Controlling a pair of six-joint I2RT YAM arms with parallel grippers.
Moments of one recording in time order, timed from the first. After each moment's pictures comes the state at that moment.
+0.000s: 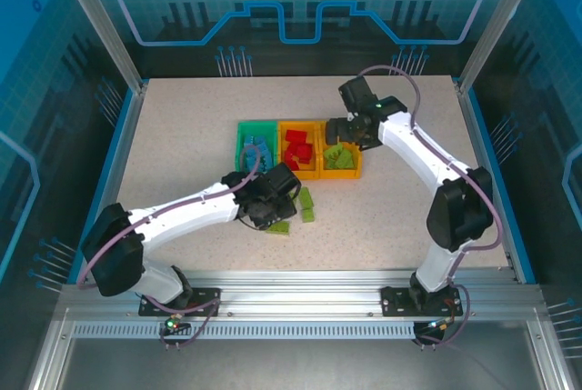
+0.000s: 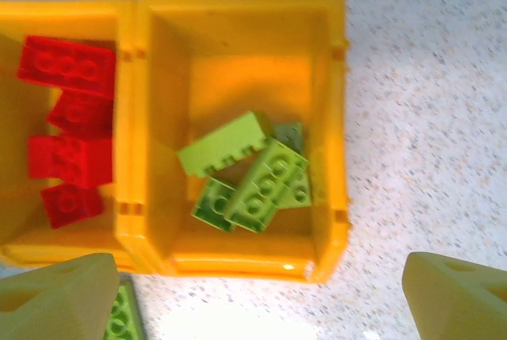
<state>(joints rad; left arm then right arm) -0.84 1.46 1.08 -0.82 -0.07 -1.28 0.42 1.74 1.56 -0.93 0.13 0.40</state>
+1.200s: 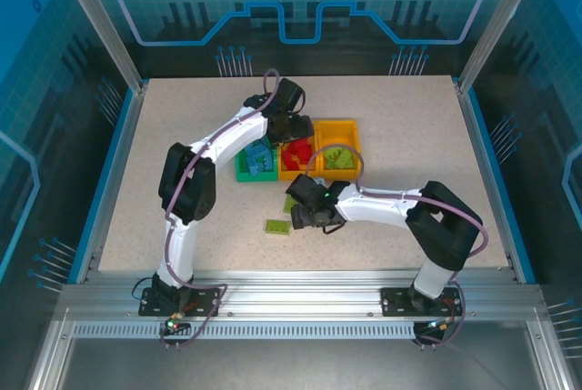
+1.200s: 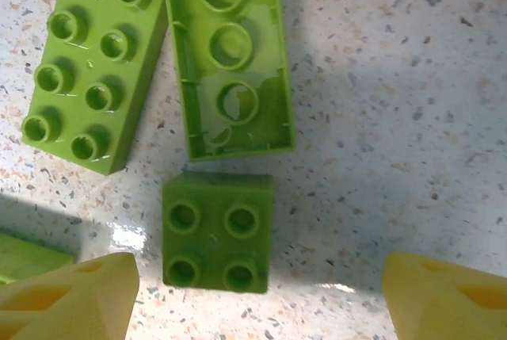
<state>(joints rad) -0.49 2.13 1.87 -0.81 0.05 -0.77 0.92 1.71 1.01 -0.56 0.18 0.76</state>
